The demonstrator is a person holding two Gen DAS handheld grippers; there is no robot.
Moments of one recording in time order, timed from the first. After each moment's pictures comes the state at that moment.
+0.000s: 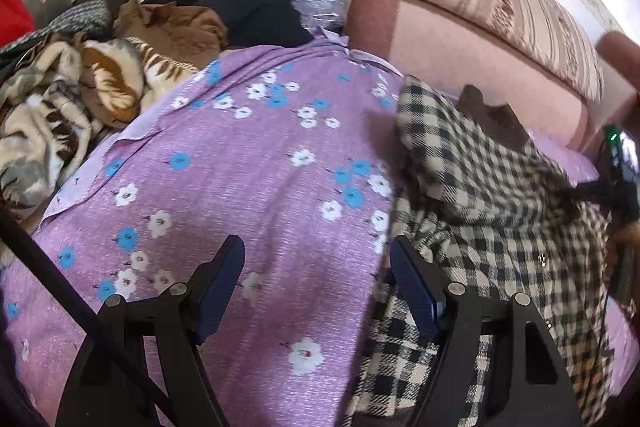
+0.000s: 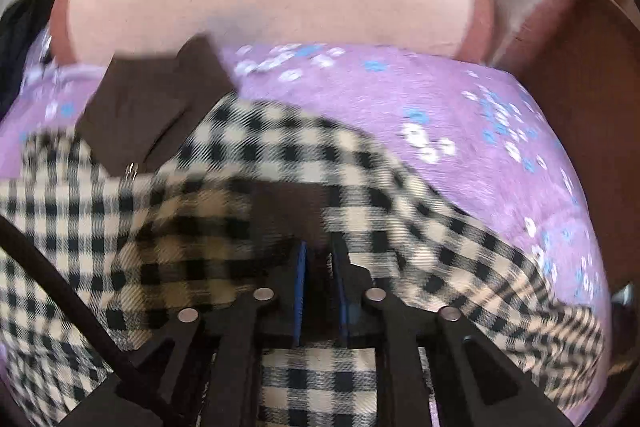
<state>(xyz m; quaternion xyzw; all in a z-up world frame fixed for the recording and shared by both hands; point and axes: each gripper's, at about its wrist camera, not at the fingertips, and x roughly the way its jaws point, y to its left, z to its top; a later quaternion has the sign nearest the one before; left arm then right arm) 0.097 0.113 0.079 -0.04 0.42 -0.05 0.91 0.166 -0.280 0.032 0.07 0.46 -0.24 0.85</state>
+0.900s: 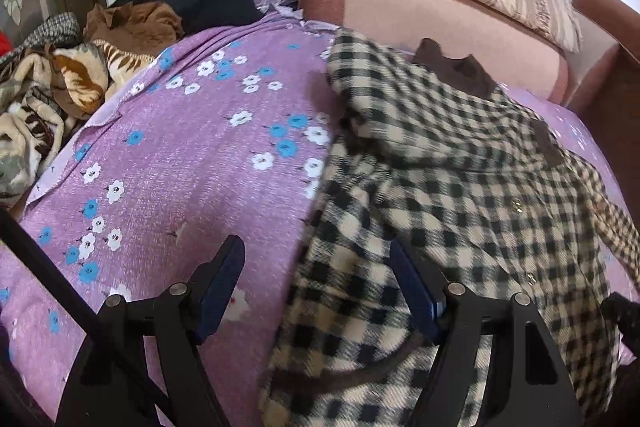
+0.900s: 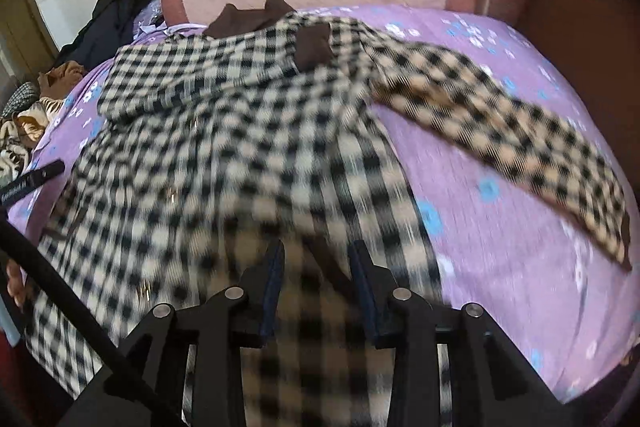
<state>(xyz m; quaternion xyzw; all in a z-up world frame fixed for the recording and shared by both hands) 0.065 0.056 0.071 0.00 0.44 -0.08 0.90 -0.095 -0.227 0.011 0.11 0.45 -0.11 0.88</state>
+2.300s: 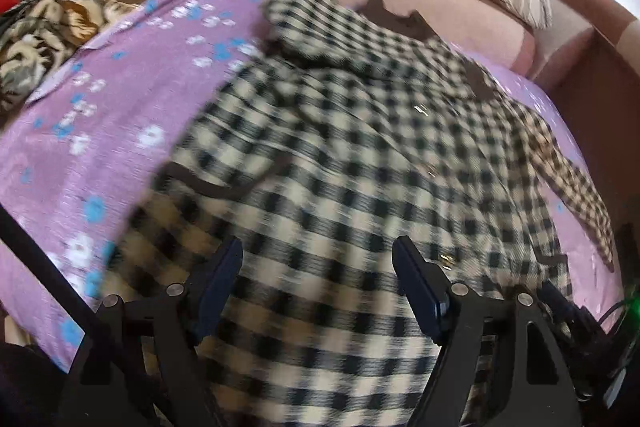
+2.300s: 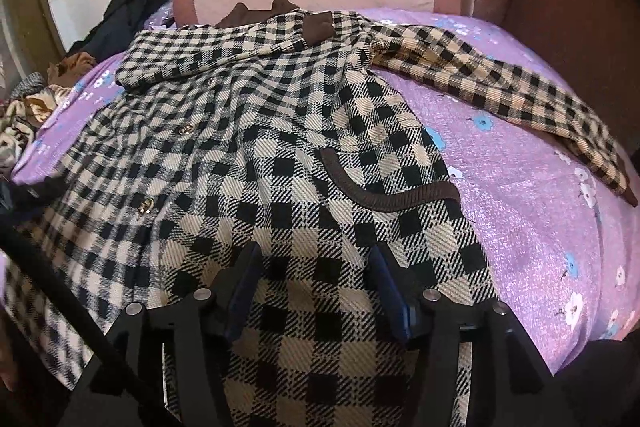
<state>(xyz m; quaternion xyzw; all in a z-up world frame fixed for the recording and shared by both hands) -0.047 -0.012 0.059 -0.04 0.48 -0.10 0.87 -0.144 -0.203 -0.024 0.10 0.41 -0.11 0.90</state>
